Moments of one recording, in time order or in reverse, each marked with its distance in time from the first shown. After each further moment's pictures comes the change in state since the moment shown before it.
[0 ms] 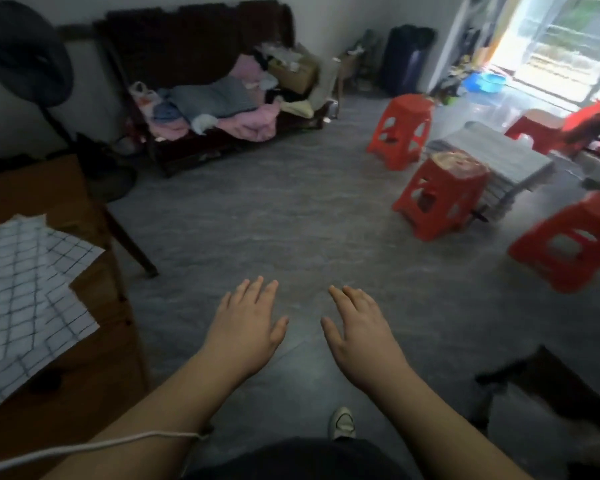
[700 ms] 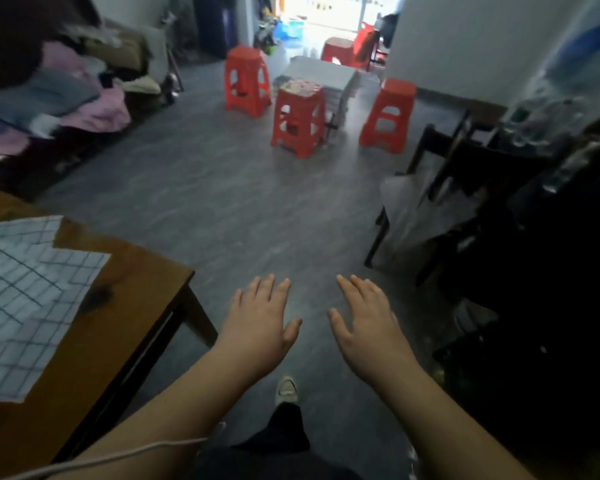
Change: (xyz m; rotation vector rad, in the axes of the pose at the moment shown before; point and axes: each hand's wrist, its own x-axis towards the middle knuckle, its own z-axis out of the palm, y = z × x) left_hand -0.373 -0.148 0.036 0.091 -0.164 0.622; right_hand -0.416 -0.242 0.199 0.100 0.308 0.594
